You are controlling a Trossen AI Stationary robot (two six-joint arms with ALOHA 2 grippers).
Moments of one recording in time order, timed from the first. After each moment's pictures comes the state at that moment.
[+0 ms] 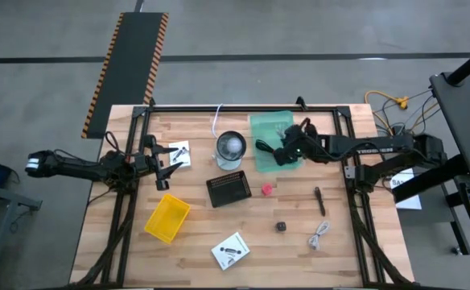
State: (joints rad) left arm -0.08 0.40 0.03 0.62 -0.30 0.33; right arm -0.18 1.27 0.75 -0.33 0.54 0.52
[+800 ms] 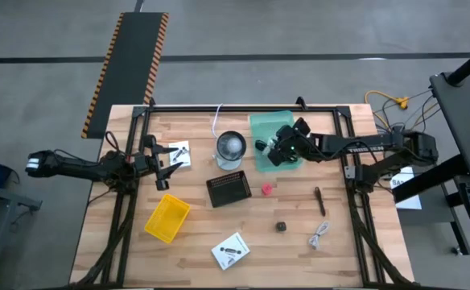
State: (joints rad) left arm -0.08 0.40 0.03 0.62 -0.30 0.33; right arm -0.21 1.35 0.76 -0.21 0.52 0.31
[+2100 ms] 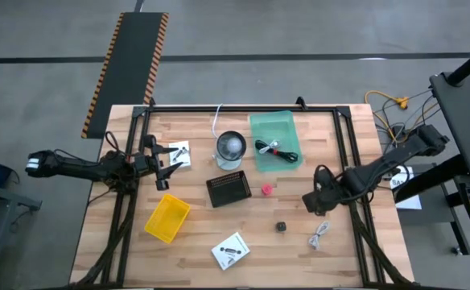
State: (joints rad) left arm -0.08 0.40 0.03 0.62 -0.30 0.33; right arm 0.49 1.18 0.80 -1.13 0.12 1.71
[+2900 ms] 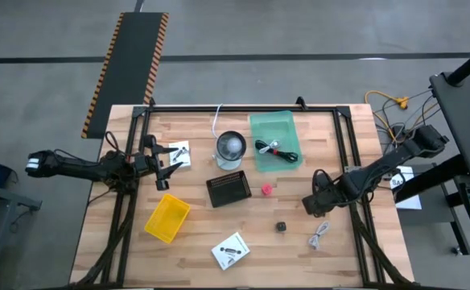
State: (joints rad) left arm -0.08 0.40 0.03 0.62 -0.30 0.33; right arm 0.48 1.20 0.61 -0.91 0.08 1.71
